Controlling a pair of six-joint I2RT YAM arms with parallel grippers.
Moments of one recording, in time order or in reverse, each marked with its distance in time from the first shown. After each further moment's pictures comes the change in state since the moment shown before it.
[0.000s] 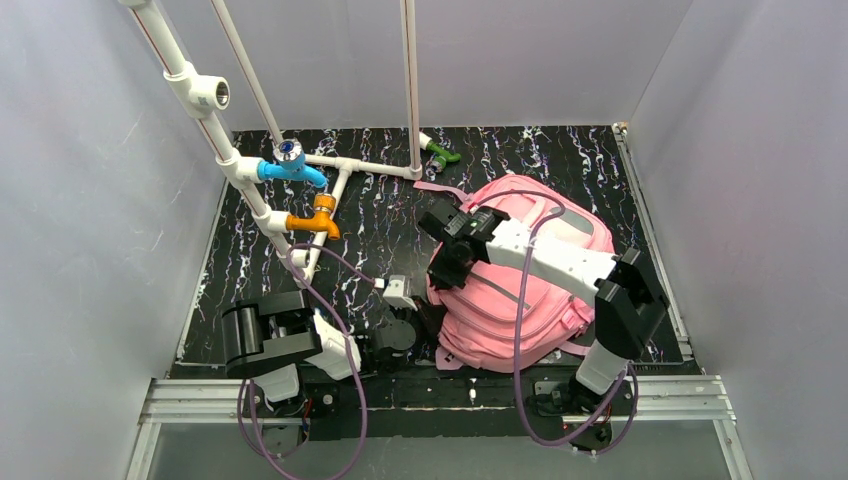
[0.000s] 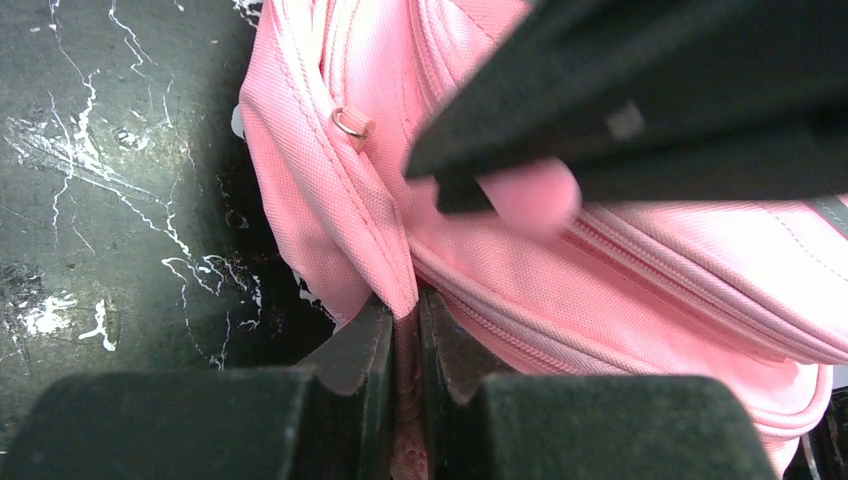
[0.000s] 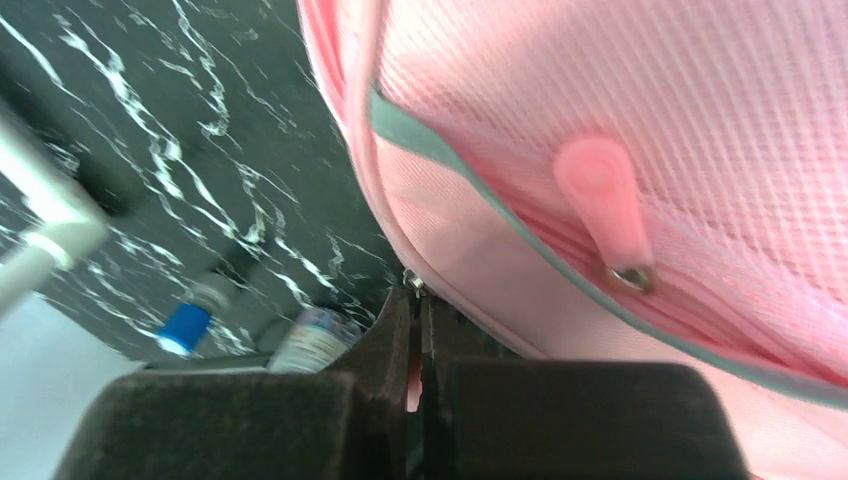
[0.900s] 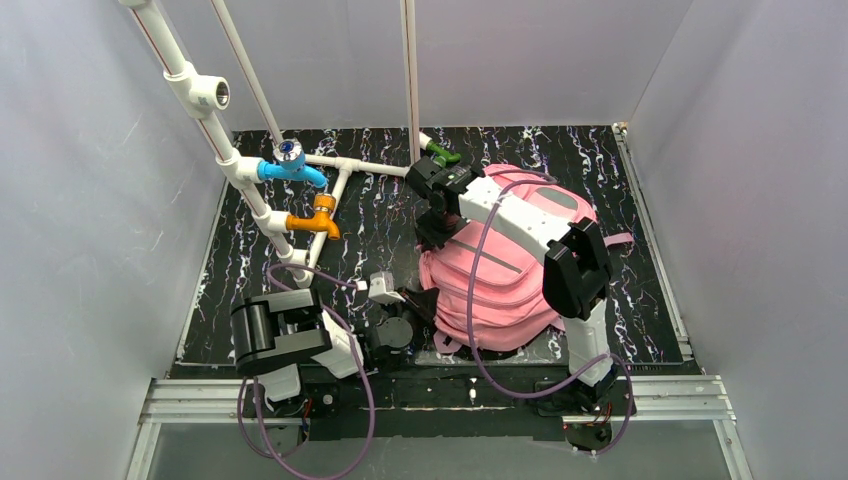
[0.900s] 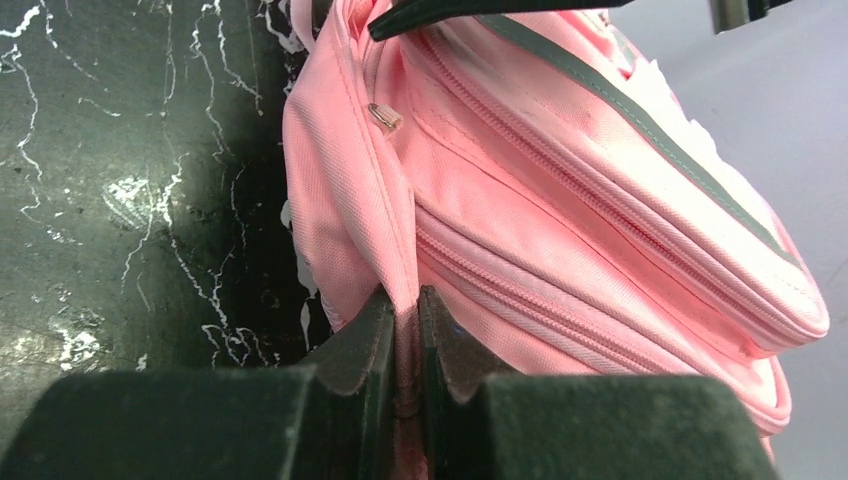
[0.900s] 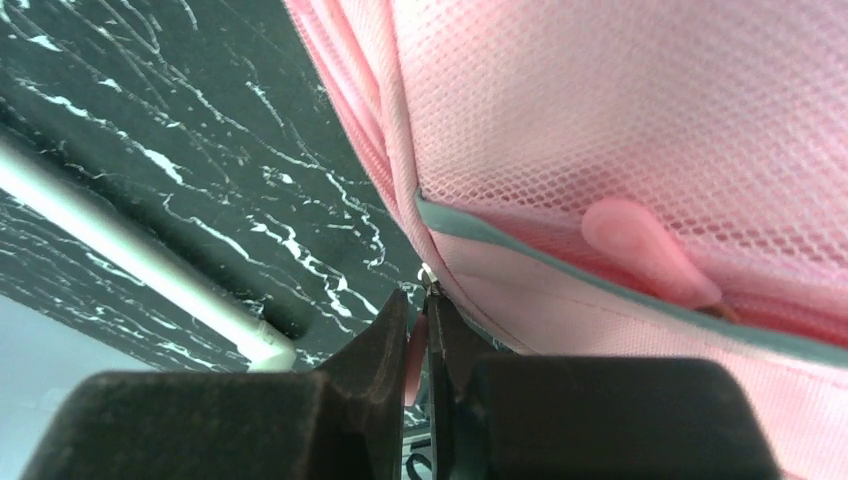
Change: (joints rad) left arm 0.012 0.038 -0.002 0.143 -0.201 -0.109; right arm -0.152 0.362 0.510 -0.212 0.029 0.240
